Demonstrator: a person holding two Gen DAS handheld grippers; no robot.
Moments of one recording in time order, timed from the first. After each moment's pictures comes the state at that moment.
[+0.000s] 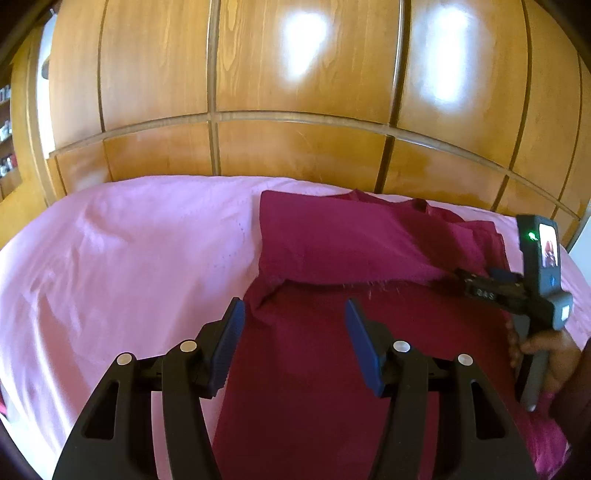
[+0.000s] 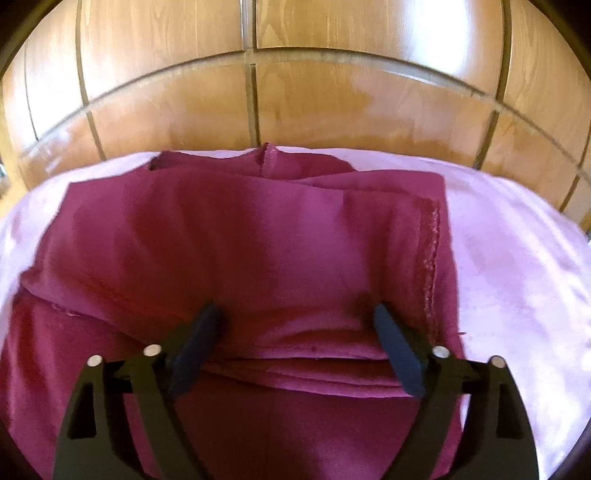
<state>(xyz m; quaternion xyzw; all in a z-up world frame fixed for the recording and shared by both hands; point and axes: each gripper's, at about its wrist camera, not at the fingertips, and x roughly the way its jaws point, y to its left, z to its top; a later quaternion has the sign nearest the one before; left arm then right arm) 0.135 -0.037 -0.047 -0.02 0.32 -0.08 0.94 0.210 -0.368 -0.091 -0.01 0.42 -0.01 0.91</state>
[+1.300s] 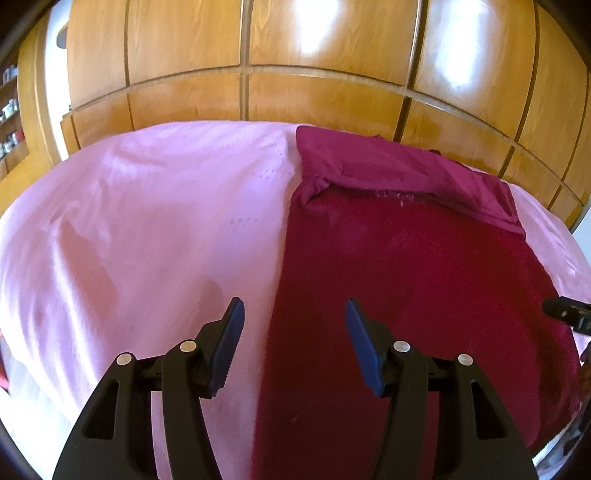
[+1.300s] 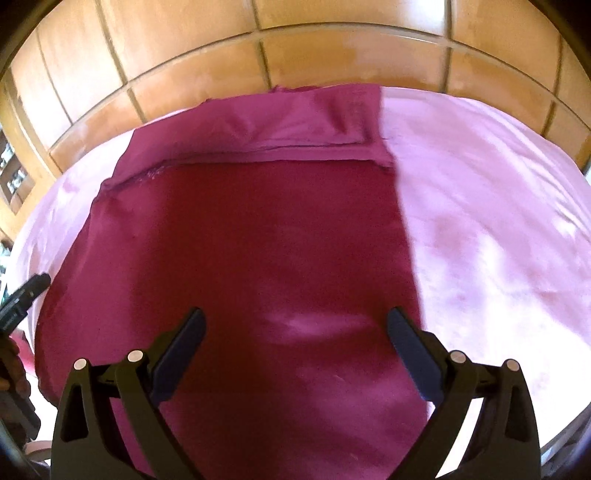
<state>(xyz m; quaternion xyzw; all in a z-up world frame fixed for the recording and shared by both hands) 0.077 0.009 -0.094 -0.03 0.38 -0.07 0.92 0.039 -0.407 -0.065 0.06 0.49 0.03 0.87</state>
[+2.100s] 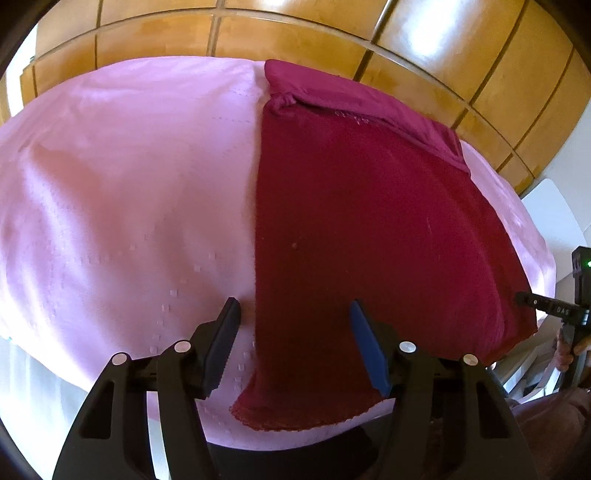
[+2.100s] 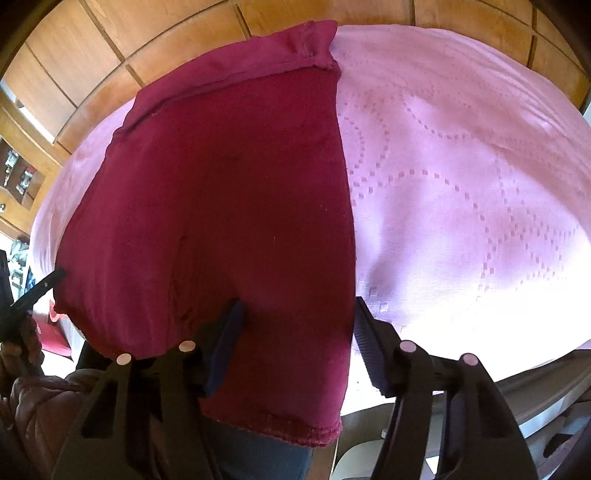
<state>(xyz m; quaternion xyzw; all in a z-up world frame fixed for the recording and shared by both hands) 0.022 0.038 -0.121 -0.06 0.46 -0.18 0.87 -0.058 -0.451 -0.077 0.10 0.57 0.05 0.82</state>
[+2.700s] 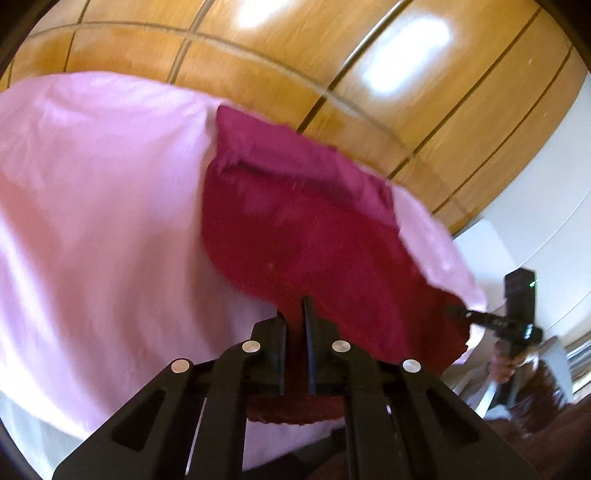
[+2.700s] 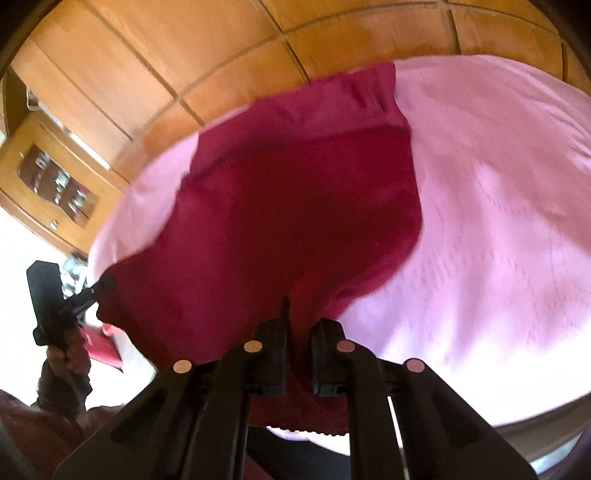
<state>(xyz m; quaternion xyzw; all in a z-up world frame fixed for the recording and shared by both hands) 0.058 0.047 -0.063 -0.18 0.40 -0.28 0.85 -0.022 -0.432 -0.028 0.18 0.50 0.16 0.83</state>
